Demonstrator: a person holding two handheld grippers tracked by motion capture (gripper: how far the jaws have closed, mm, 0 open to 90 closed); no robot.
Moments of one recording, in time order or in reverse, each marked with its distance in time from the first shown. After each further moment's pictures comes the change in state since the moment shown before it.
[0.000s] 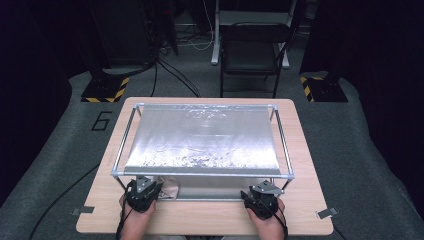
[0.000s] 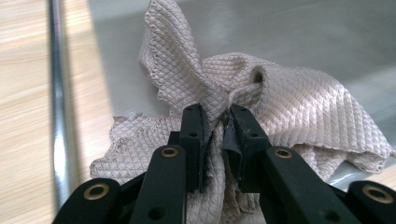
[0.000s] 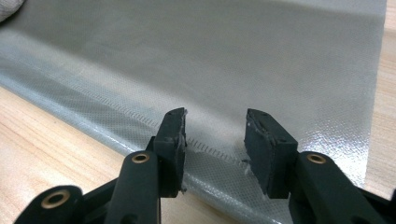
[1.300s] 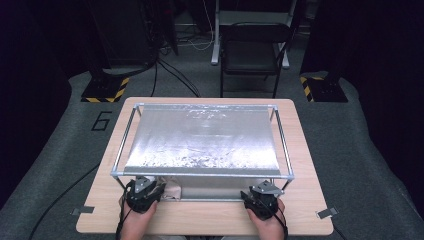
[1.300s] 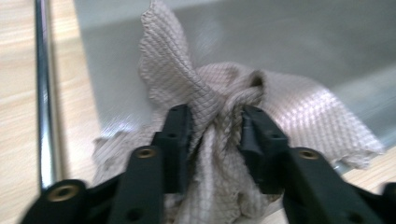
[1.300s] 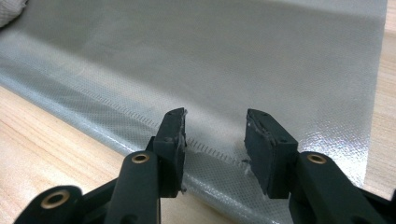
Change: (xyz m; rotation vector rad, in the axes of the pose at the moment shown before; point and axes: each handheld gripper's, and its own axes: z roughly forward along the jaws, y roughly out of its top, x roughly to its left) left arm 0.002 0.004 -0.009 -0.025 -0.058 -0.023; right arm 0.000 0.000 0.000 0.007 0.007 -0.001
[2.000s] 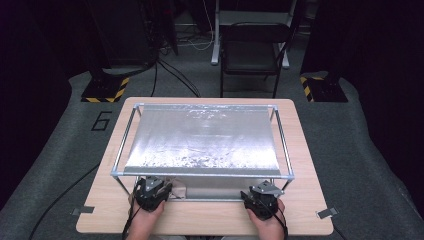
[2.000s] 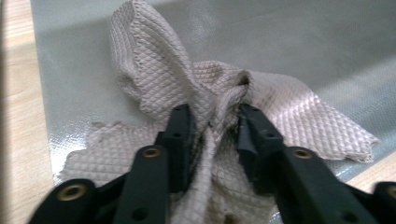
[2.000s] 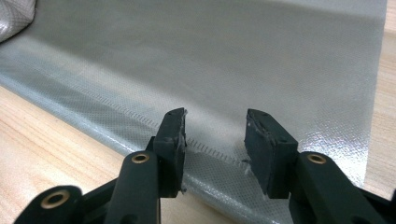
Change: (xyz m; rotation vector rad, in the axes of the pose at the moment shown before) left arm -0.014 0.002 0.017 0.040 -0.002 0.038; right arm 0.001 0.000 0.000 0.003 0.001 0.014
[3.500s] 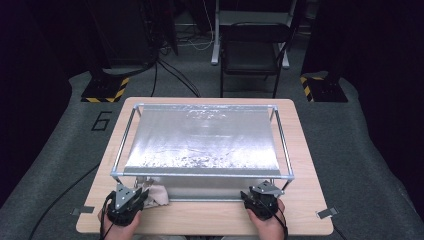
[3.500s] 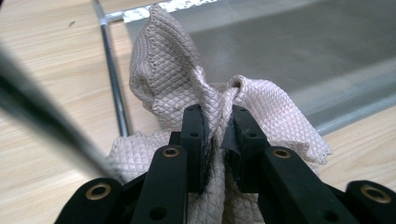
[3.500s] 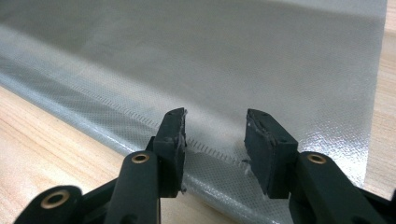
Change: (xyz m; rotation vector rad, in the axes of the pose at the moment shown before) left arm 0.020 -0.017 -0.083 -0.095 0.087 -0.008; right arm 0.000 0.000 0.000 0.000 0.001 -0.001
